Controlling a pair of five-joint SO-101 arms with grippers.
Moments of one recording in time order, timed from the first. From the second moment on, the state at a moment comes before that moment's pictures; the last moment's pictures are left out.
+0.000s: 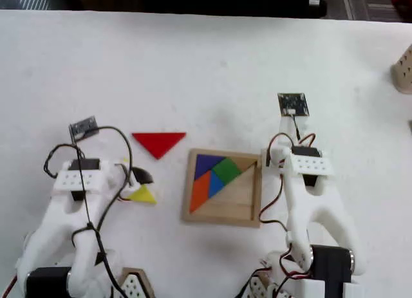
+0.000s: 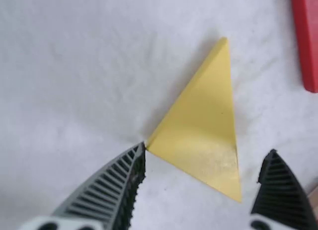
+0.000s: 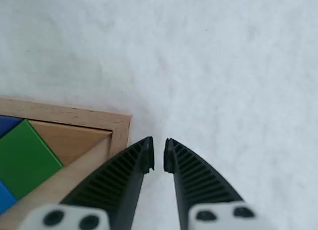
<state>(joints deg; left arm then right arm) -7.9 -24.9 62.2 56.0 23.8 0.8 -14.5 50.6 40.6 8.5</state>
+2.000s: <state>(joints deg) -8.7 -10.1 49.1 55.1 5.3 0.8 -14.5 50.6 40.6 8.5</state>
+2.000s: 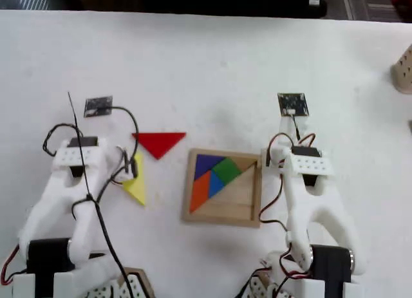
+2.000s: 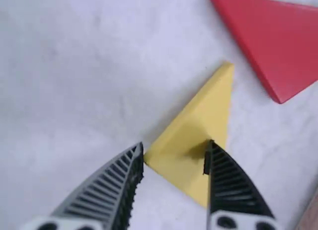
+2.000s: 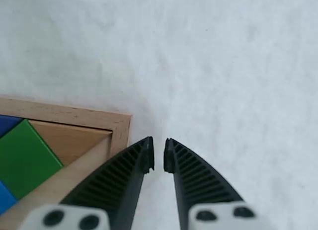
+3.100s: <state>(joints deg) 2.8 -8.7 42.3 61.2 8.9 0.8 -14.5 50.6 40.6 8.5</state>
